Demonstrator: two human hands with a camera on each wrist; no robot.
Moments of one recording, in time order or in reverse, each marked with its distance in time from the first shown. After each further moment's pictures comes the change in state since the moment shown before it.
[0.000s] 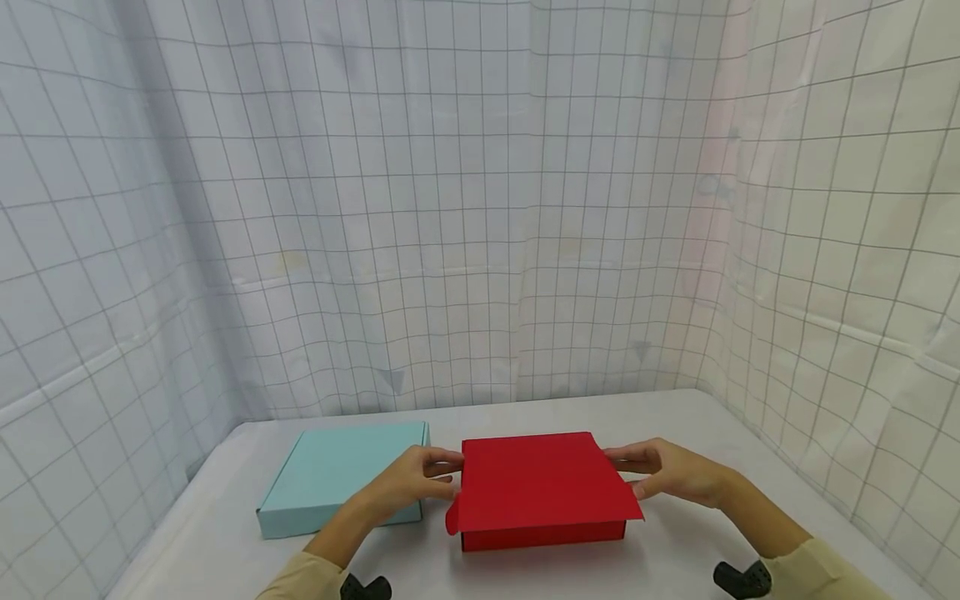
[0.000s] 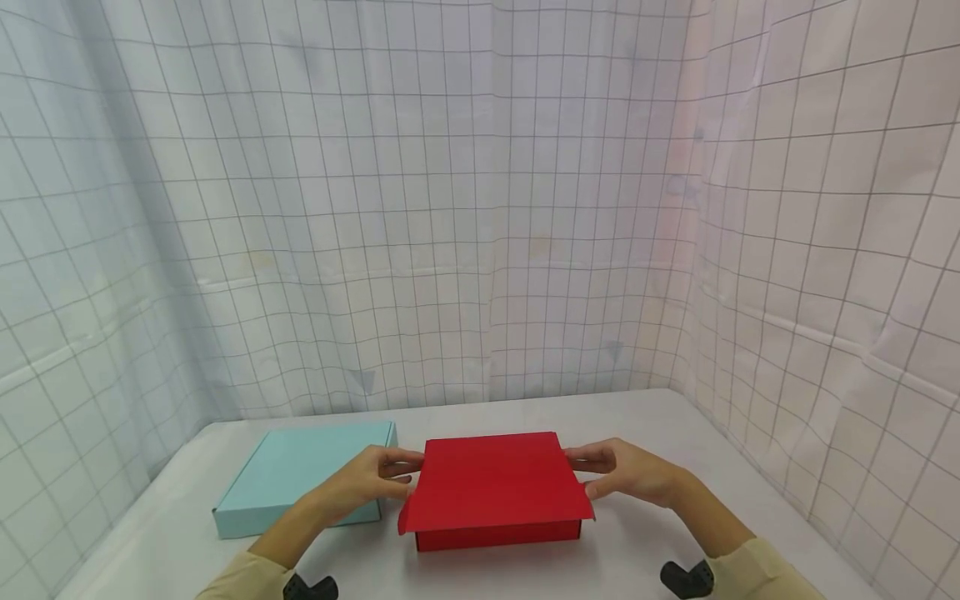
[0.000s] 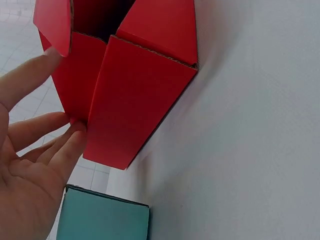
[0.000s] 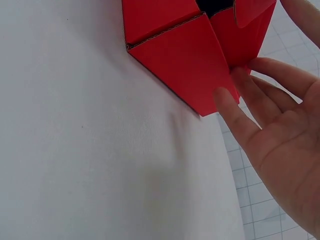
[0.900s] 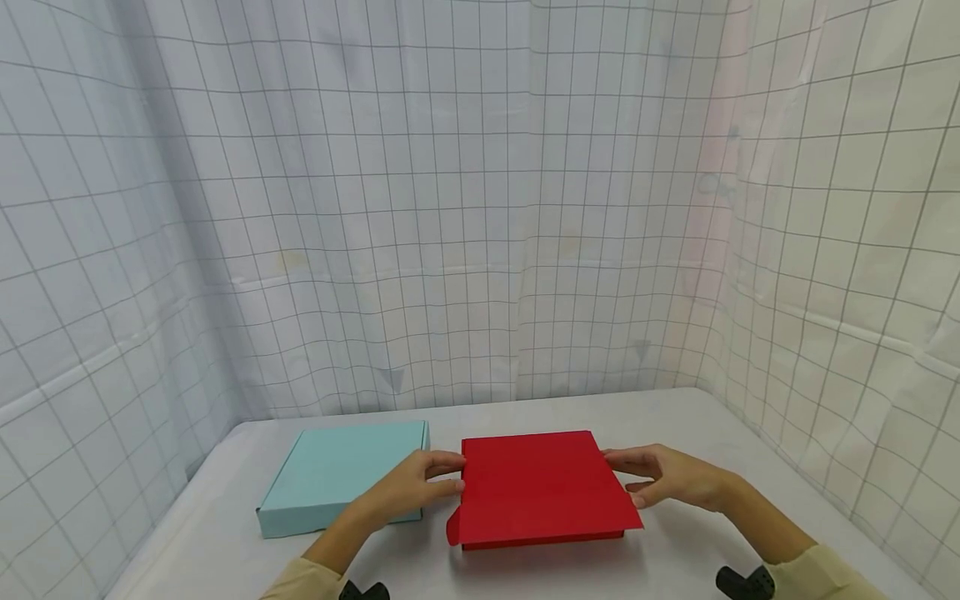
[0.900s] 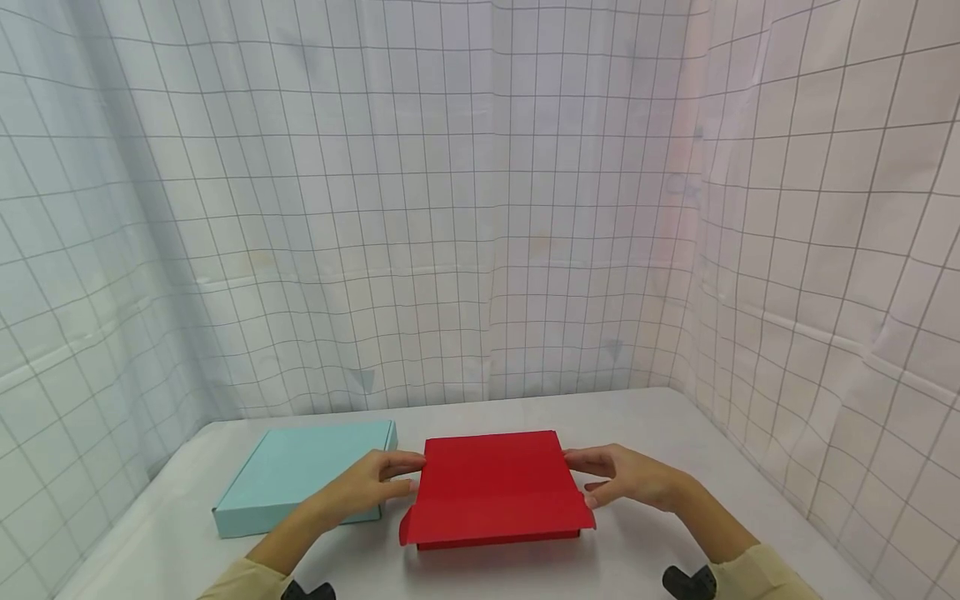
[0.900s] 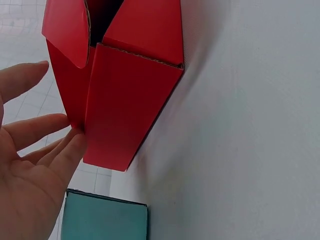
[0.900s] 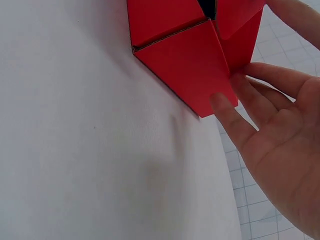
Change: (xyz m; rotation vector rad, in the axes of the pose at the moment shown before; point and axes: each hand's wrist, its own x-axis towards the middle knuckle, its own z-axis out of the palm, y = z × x) left_hand -0.007 0.008 0.008 0.198 0.015 0.022; right_hand -0.003 0.001 0.006 -0.104 0.009 0.008
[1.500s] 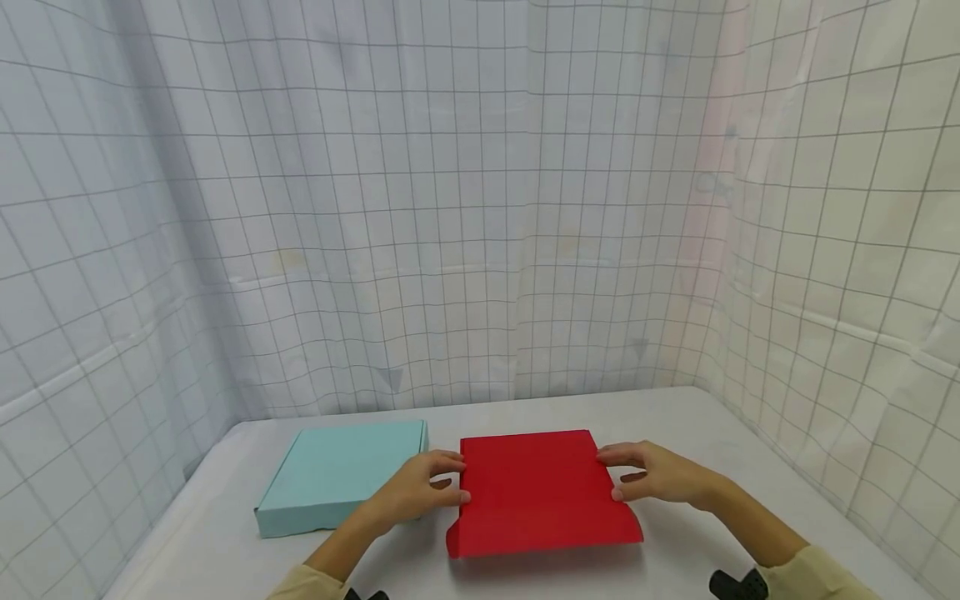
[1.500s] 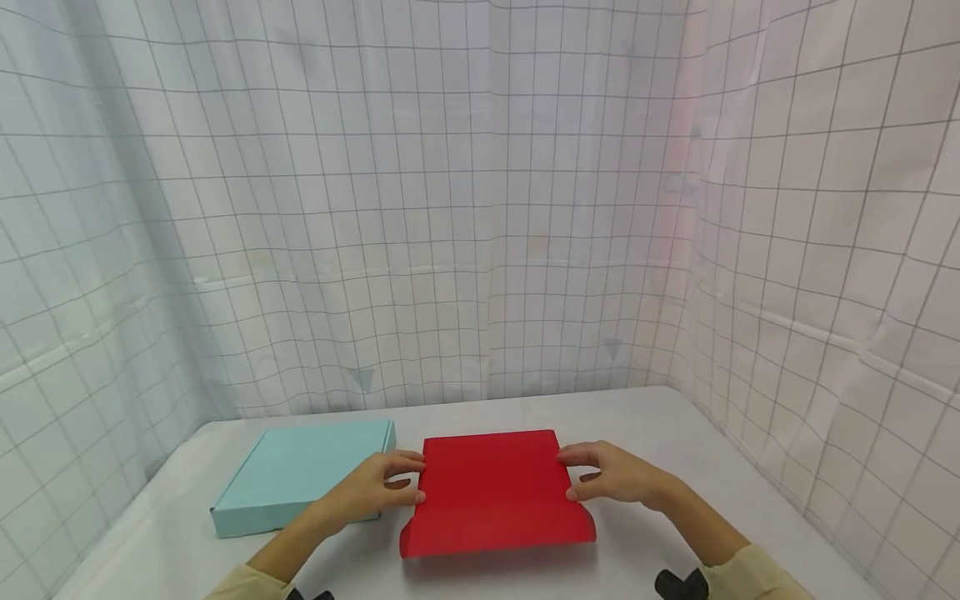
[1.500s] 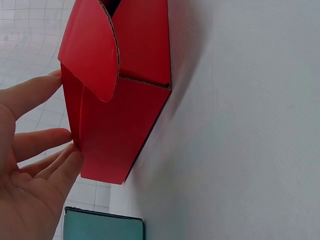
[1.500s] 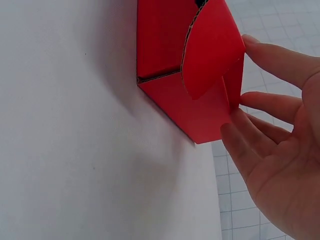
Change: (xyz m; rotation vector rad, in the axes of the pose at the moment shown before) left_hand -0.001 -0.001 0.009 0.015 0.047 0.045; right_hand 0.005 -0.016 0.017 -0.220 0.151 0.052
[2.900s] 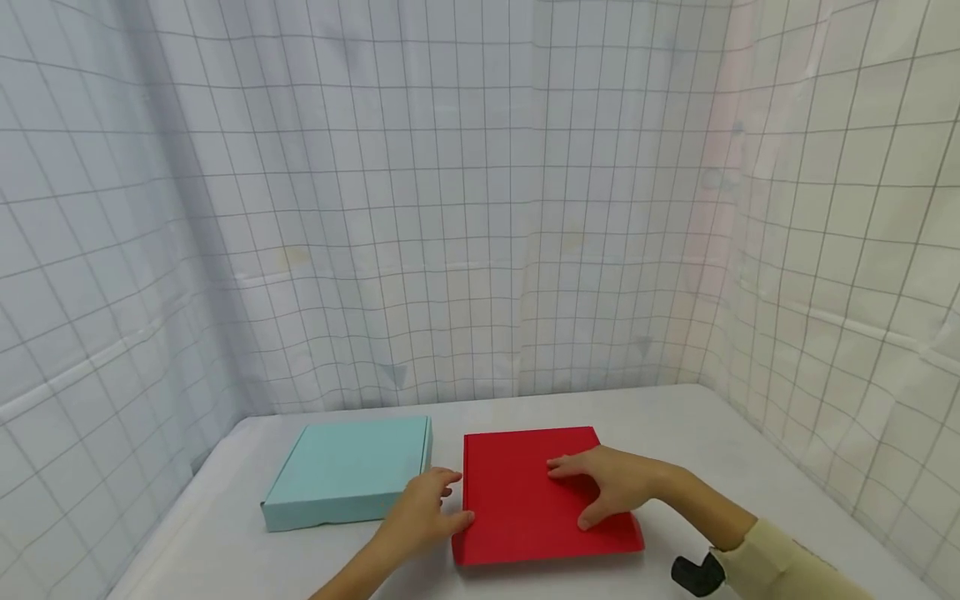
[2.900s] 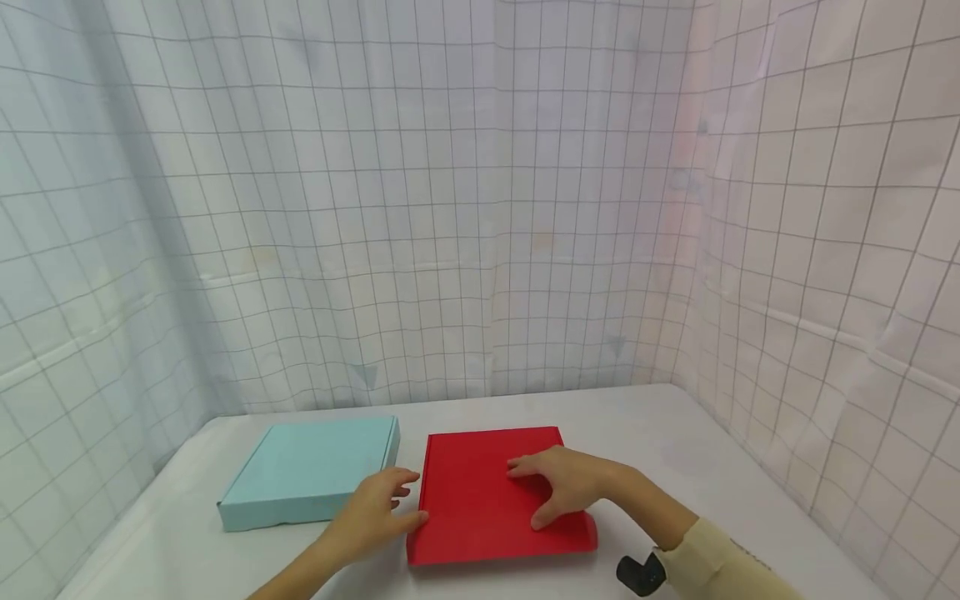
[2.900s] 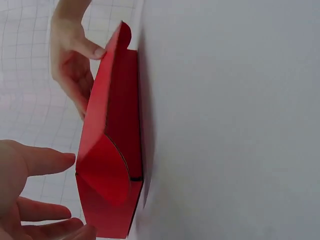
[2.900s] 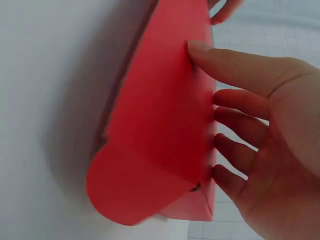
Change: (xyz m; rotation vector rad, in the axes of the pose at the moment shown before) left_hand -0.031 0.022 0.033 0.366 0.200 -0.014; right_hand 0.041 -0.045 0.038 -0.589 -0.173 -0.080
